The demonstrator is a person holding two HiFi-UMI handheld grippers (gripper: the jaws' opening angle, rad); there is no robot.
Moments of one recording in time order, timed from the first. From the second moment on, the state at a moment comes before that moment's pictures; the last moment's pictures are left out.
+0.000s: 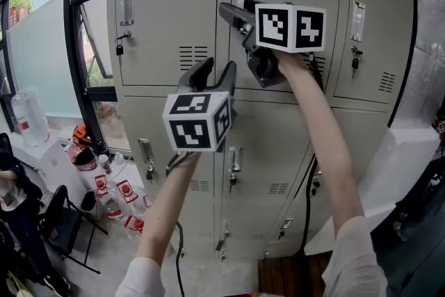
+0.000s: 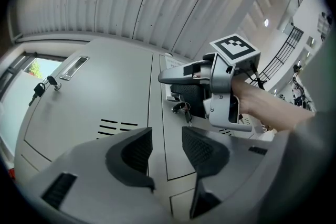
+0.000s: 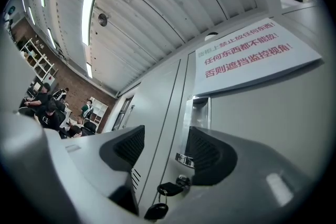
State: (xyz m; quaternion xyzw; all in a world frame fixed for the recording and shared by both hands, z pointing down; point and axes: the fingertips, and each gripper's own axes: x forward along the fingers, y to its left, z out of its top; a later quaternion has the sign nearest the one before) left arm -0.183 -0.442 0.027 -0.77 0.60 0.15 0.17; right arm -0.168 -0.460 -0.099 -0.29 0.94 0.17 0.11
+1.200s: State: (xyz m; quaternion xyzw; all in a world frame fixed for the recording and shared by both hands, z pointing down) left arm -0.143 -0.405 0.052 -0.83 0.53 0.10 0.11; right arm -0.135 -0.380 -0.091 -0.29 0.93 0.21 0.08
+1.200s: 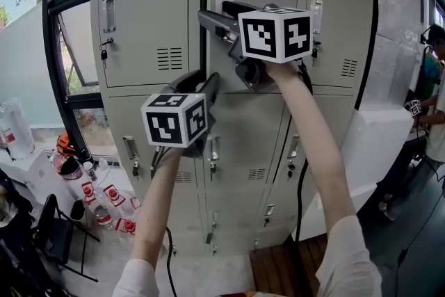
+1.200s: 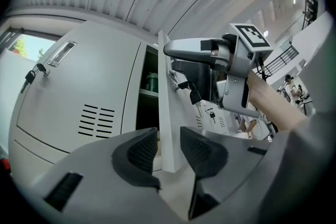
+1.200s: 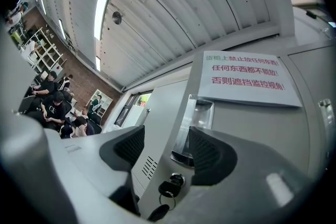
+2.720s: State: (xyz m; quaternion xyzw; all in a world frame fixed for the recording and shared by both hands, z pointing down) left arm -0.106 -0.375 0.070 -0.86 0.49 0.11 0.09; right arm -0.040 -0.325 -0.016 -0.32 0.92 0.20 0.14
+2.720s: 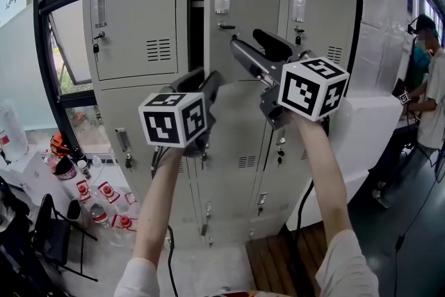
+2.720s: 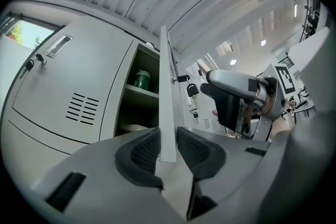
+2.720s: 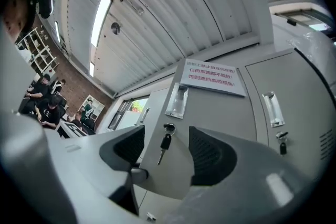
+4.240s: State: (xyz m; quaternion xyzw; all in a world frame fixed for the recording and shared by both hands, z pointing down) left arm 0.100 -0.298 0.068 -0.93 0.34 0.11 0.11; right arm 0.123 -0.236 0.041 -0.46 0.85 0.22 0.13
